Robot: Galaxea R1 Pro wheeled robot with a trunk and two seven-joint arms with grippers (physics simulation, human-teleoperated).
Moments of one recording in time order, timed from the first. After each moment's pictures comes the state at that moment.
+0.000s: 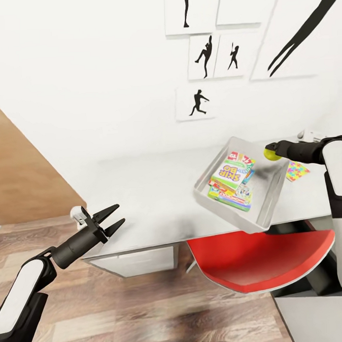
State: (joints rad) left arm -0.35 0.20 0.09 -1.60 1.54 0.87 -0.21; right arm -1.10 -0.39 -0.03 -1.37 -0.86 1.04 -0.47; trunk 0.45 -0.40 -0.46
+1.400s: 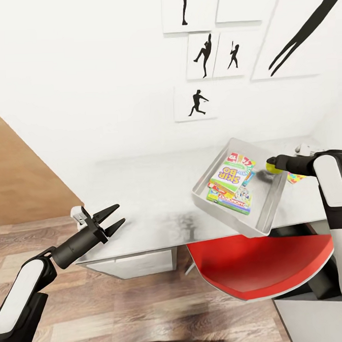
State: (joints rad) left arm -0.35 0.20 0.09 -1.60 1.54 0.87 -0.21; right arm -1.02 -0.39 -0.03 -1.35 -0.77 1.03 -0.46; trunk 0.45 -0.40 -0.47
